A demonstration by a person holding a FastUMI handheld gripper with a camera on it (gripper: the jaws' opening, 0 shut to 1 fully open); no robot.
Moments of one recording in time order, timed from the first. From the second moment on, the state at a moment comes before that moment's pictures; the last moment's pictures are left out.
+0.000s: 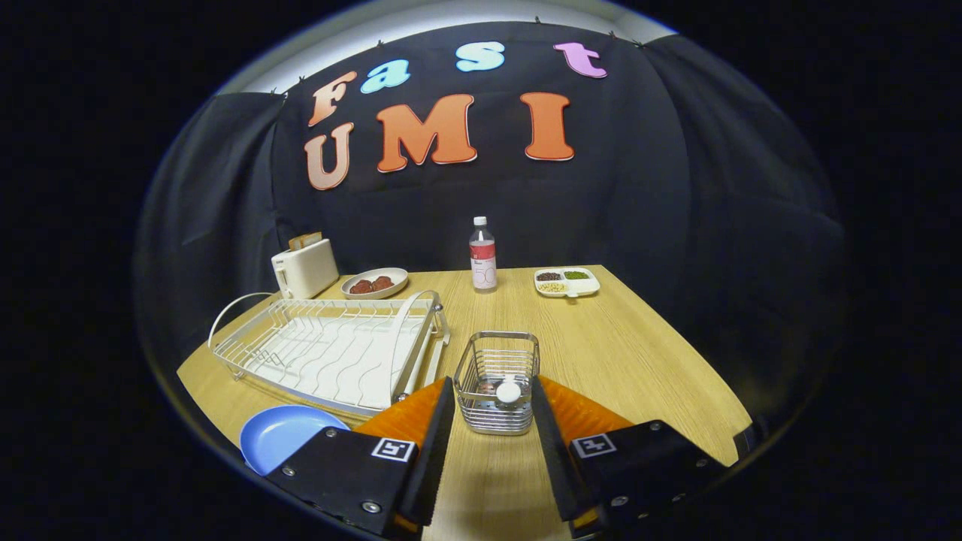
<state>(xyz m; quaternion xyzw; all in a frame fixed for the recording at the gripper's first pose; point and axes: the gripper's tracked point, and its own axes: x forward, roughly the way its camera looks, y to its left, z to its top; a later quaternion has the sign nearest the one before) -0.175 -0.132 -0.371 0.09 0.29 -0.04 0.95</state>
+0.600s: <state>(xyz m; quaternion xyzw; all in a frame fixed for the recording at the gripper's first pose) -0.150 -0.158 -0.377 0.12 0.31 -0.07 0.94</state>
